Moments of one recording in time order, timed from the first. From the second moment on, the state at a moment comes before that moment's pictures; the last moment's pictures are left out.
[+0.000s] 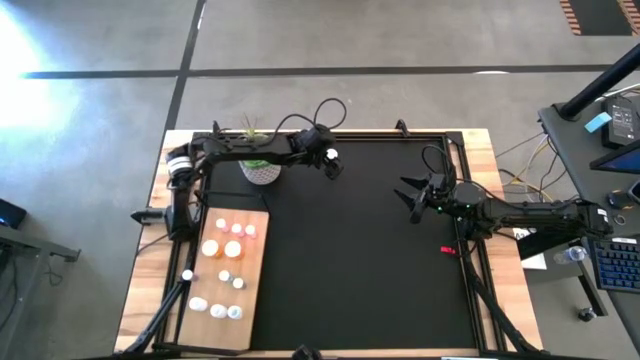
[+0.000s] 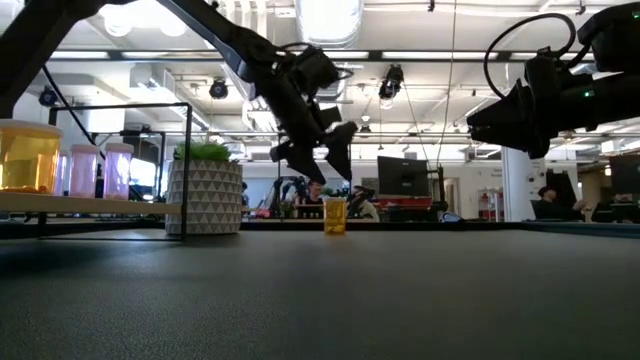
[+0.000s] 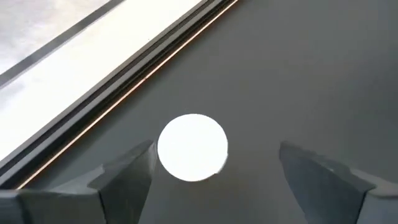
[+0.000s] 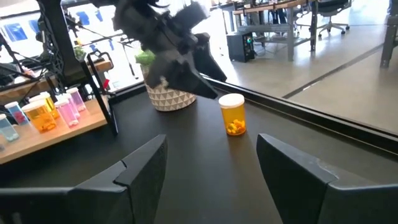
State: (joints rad) left arm 0.41 1.93 1.43 -0.27 -0.20 -0.25; right arm -0.19 0.46 0.01 0.37 0.26 0.23
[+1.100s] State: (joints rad) left arm 0.43 2.05 1.51 -0.33 -0.21 -0.32; right arm -0.19 0.46 0.01 0.37 0.26 0.23
